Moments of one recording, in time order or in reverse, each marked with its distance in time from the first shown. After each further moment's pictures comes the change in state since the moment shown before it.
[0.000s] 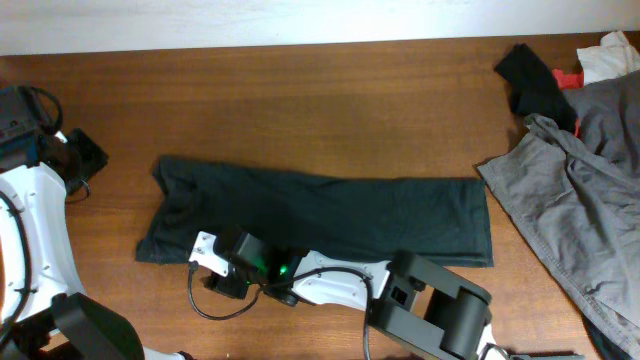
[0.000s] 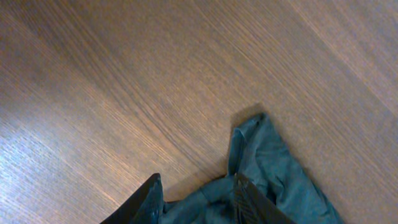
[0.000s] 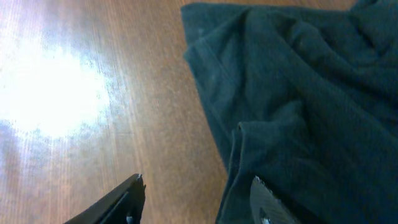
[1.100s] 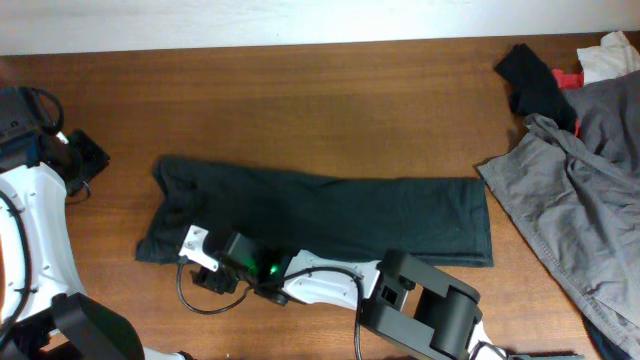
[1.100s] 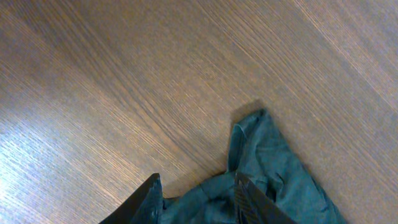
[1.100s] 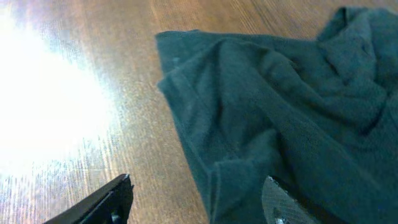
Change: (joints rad) left arm -0.001 0.000 0.000 -0.008 0.006 0.000; right arm 0.020 0.035 0.070 0.011 0.089 0.003
